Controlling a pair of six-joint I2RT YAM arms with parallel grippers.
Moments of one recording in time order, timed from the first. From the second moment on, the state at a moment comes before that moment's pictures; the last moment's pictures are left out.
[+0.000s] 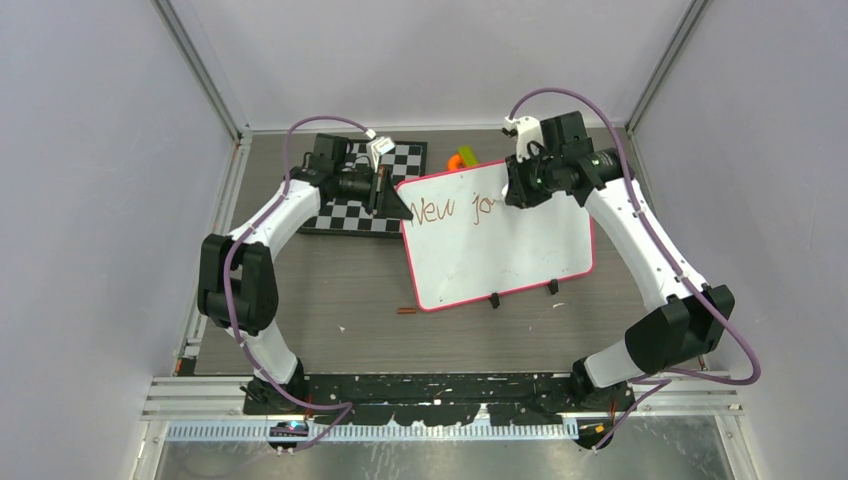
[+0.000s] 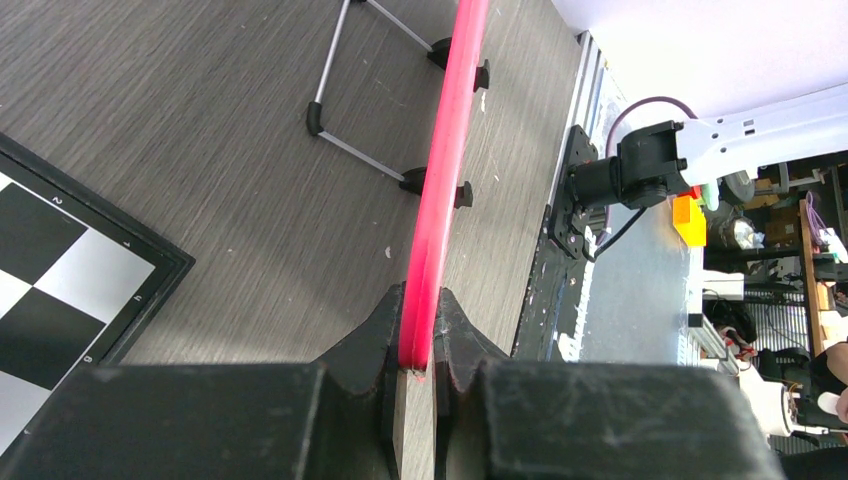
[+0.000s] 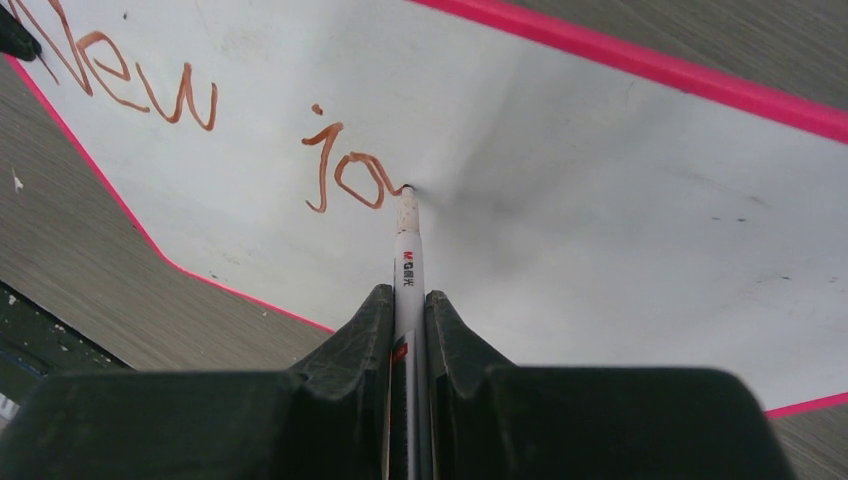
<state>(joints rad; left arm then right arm) -0.27 1.73 1.36 -0.43 1.07 -0.03 0.31 1.47 1.52 -0.90 -0.24 -0.12</state>
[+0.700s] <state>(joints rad) -0.27 1.73 1.36 -0.43 1.07 -0.03 0.30 1.49 1.54 -0.90 -0.25 -0.12</state>
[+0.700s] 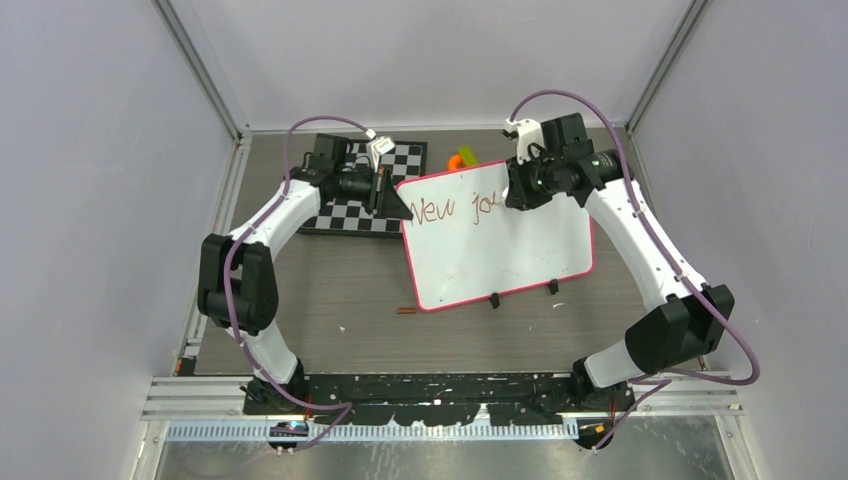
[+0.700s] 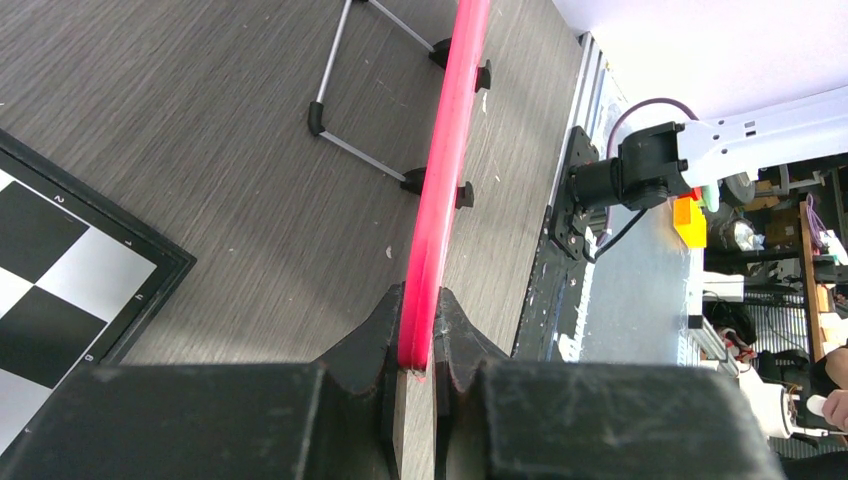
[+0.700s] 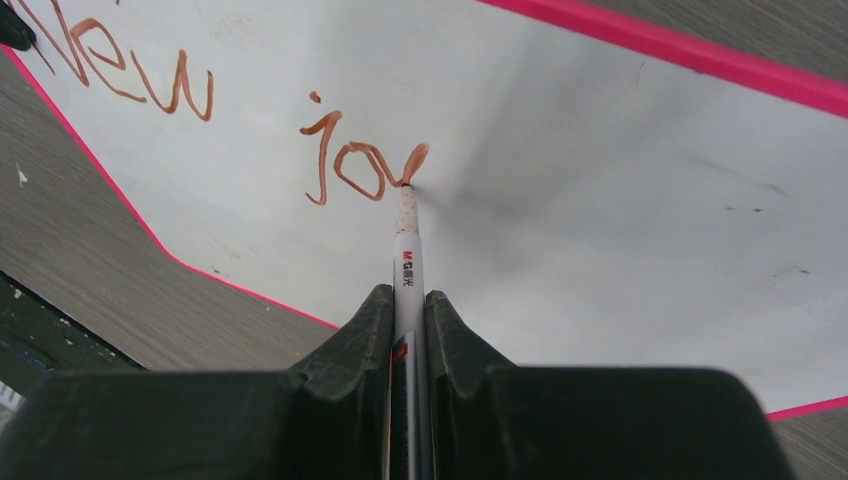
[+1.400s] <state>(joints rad) -0.27 1.73 1.36 -0.43 1.07 -0.03 0.35 1.45 1.45 -0.92 -0.30 -0.11</state>
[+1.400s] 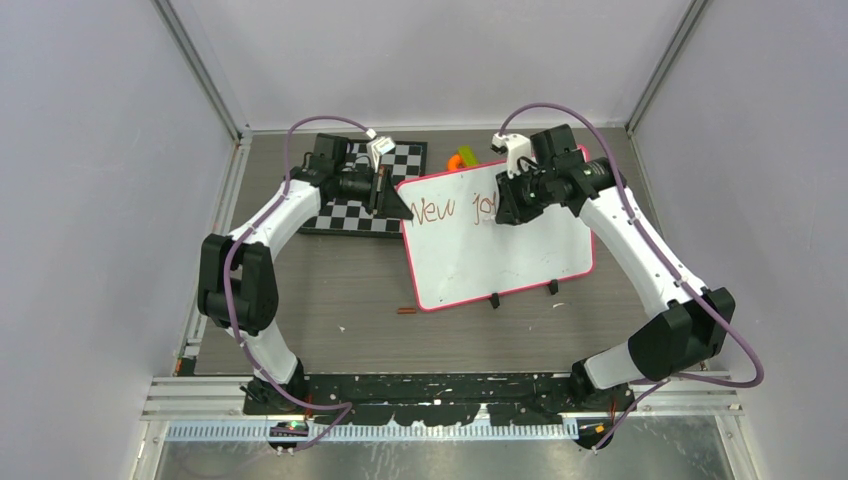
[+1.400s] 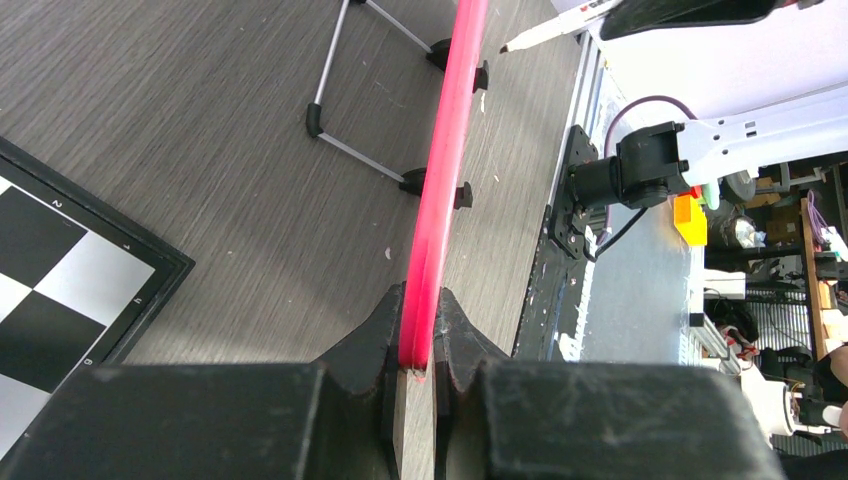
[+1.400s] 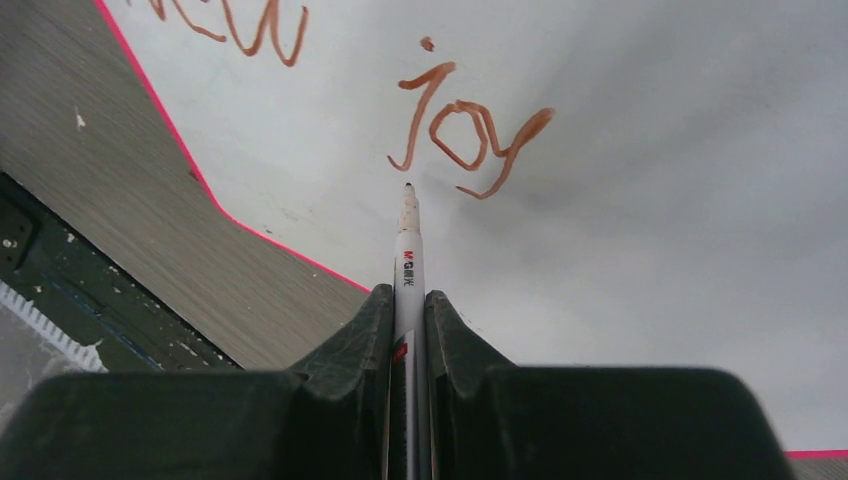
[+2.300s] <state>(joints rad) -0.27 1.73 1.36 -0.43 1.07 -0.03 0.22 1.45 1.51 -0.89 -0.30 -0.11</state>
